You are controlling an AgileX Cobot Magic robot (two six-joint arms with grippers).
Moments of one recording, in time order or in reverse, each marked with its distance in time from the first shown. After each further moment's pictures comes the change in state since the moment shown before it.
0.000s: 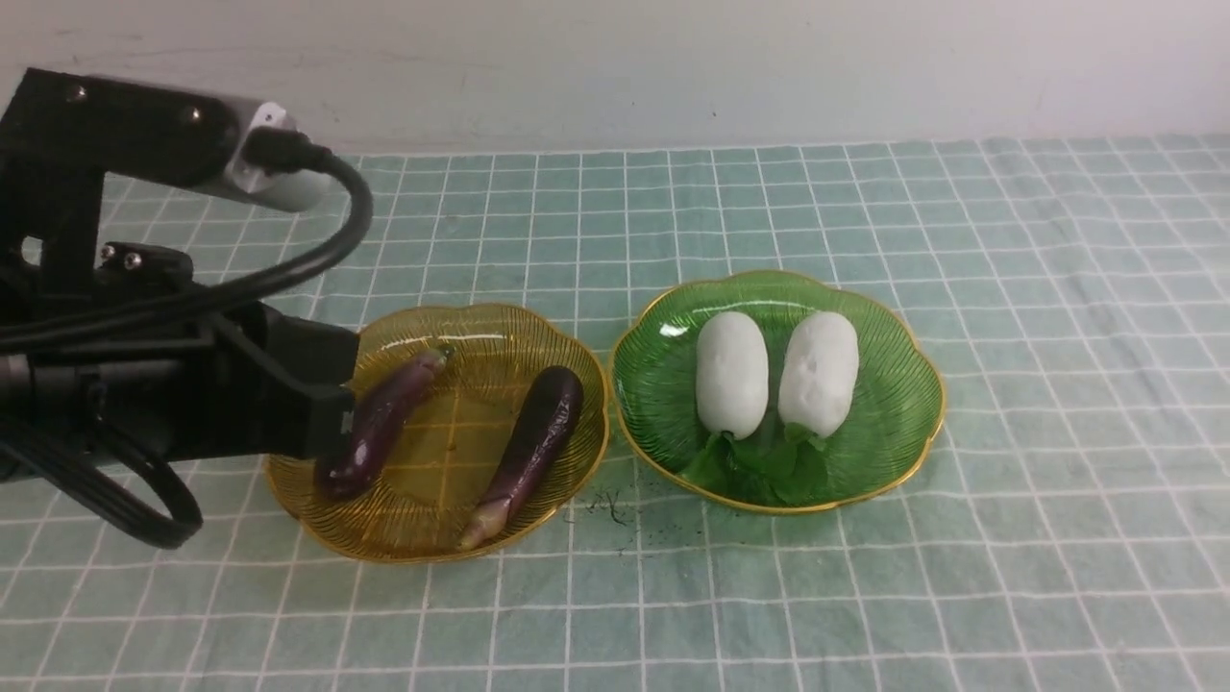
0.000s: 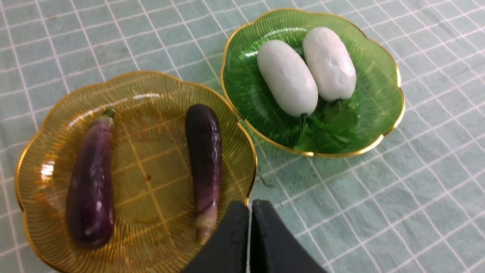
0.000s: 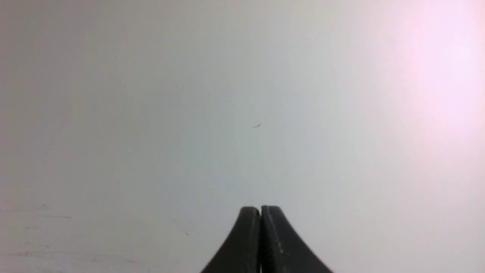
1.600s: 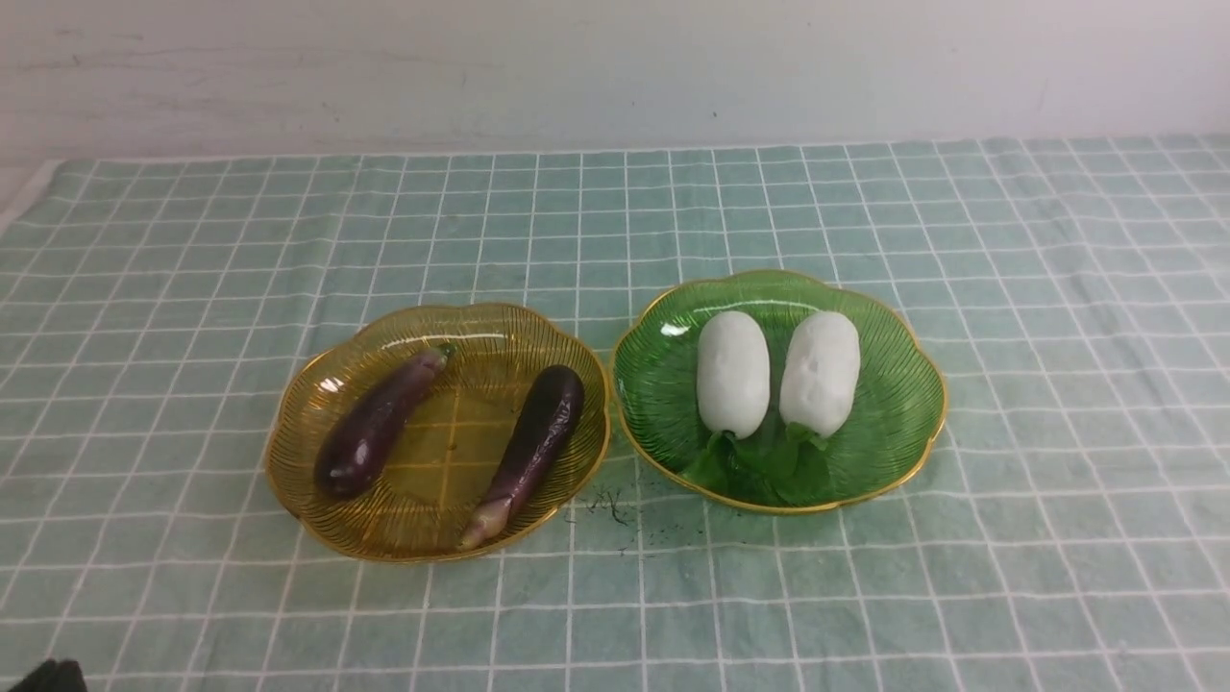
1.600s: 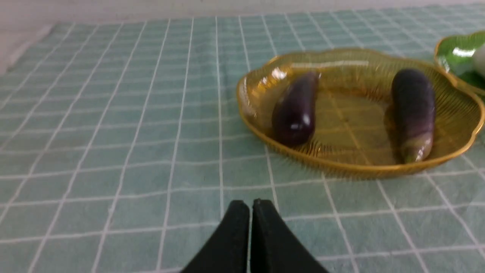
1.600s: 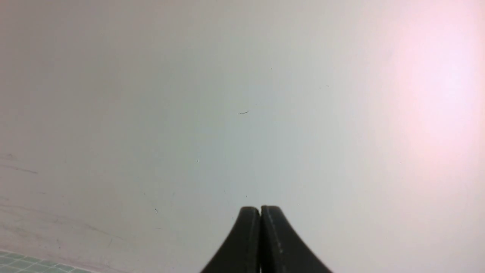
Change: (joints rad) right arm 0.000 0.000 0.007 -0.141 0.006 0.007; left arm 0.355 -0.962 0.932 0.152 -0.283 -0.035
